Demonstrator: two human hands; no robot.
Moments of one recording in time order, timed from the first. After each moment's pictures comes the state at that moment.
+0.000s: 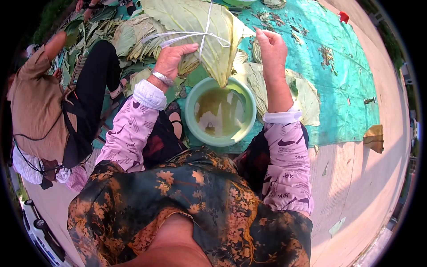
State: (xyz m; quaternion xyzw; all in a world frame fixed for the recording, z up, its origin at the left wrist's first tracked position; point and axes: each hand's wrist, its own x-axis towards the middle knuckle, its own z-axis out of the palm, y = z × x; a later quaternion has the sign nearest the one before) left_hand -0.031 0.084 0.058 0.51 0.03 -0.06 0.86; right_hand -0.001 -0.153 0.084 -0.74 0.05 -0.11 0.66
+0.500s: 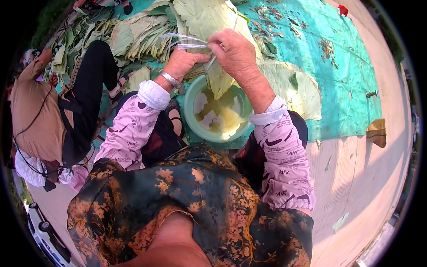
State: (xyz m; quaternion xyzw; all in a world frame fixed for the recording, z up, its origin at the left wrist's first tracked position) left_hand -0.025 0.059 0.038 0.69 -0.06 -0.05 0.72; right_hand -0.035 -0.100 0.094 -0.88 -0.25 -0.21 0.35
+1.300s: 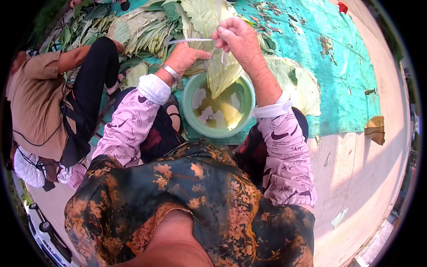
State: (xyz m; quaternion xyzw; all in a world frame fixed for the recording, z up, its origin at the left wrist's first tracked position) left_hand -0.022 0.054 0.026 0.70 -0.07 -0.06 0.71; right_hand -0.019 -0.117 0.090 -0.71 -0.12 0.06 0.69
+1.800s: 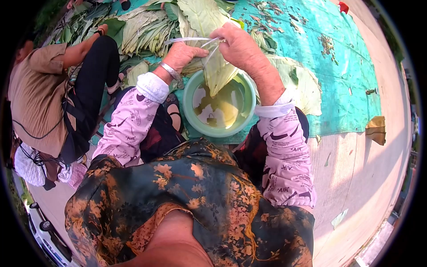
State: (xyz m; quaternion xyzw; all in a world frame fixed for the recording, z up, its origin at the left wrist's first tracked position) left_hand -0.023 0.061 0.035 0.68 -0.03 -0.10 0.72; right_hand -0.022 -0.121 0.092 -0.89 -0.31 -0.08 0.32
